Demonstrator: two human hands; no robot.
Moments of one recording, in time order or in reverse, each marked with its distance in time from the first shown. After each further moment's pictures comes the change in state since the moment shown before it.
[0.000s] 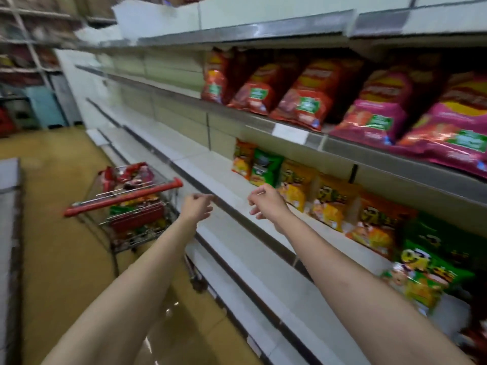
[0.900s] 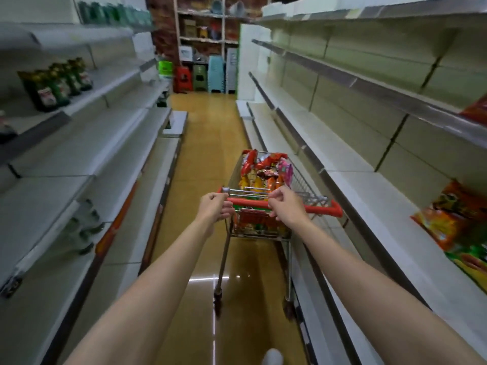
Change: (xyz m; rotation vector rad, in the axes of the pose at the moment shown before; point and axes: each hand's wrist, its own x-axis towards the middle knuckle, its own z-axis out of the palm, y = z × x) left_hand 0.167 -0.046 -0.357 -0.263 0.553 -0.103; right_hand 0.181 -0.098 0.414 -0.297 -0.459 -0.310
